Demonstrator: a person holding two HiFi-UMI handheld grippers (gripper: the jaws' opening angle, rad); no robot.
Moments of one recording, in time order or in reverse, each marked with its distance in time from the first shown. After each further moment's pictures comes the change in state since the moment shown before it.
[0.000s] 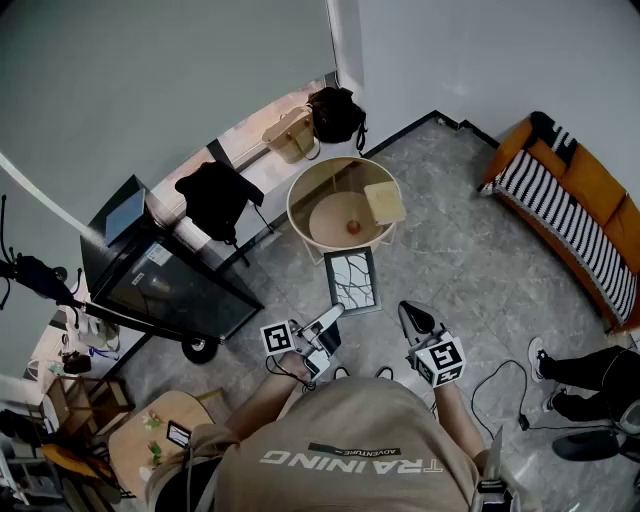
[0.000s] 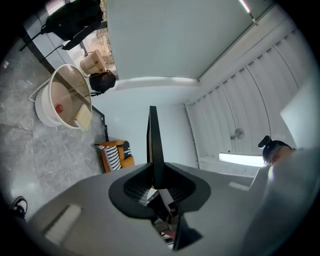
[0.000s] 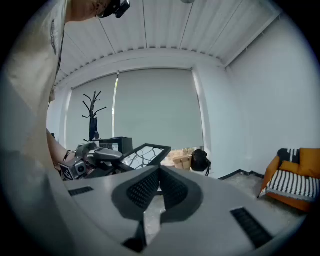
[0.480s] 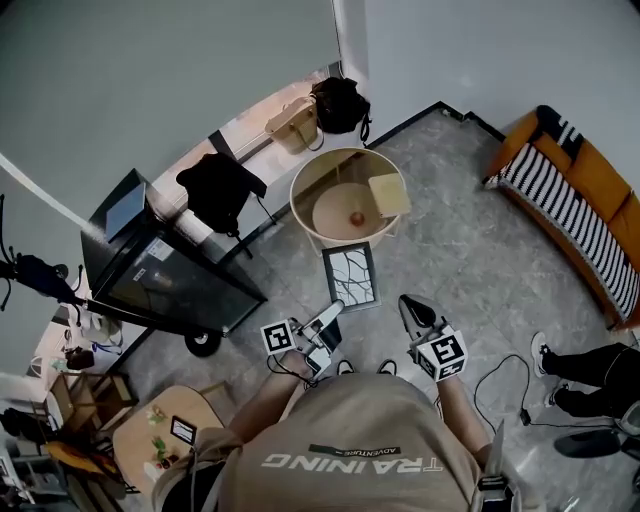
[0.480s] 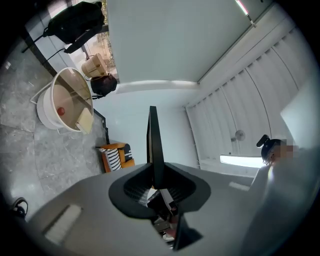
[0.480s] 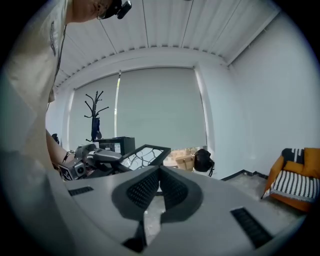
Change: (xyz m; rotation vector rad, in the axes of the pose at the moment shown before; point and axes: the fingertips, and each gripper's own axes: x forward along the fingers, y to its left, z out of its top) left arm -0.004 0.006 0.010 0.013 -0.019 -0.003; right arm 0.015 -0.001 -0.003 -0.005 0.010 0.022
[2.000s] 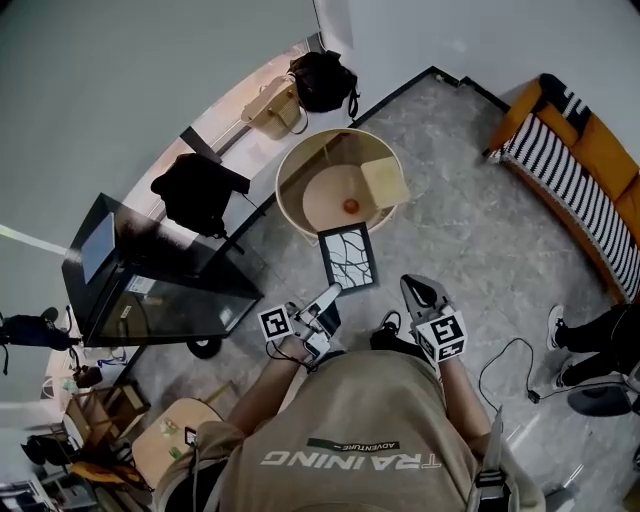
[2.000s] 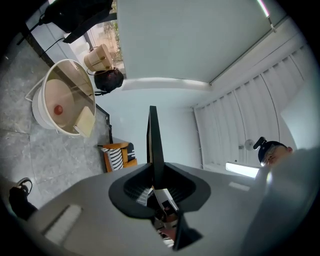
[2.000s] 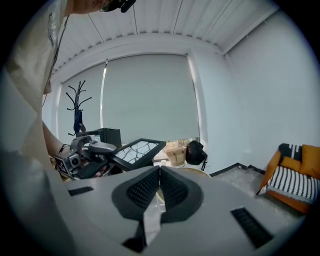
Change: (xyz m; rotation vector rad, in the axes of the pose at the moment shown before) left arm 0.080 0.066 0.098 -0.087 0.026 0.026; right arm 0.106 -0.104 -0.015 0.036 0.103 -0.055
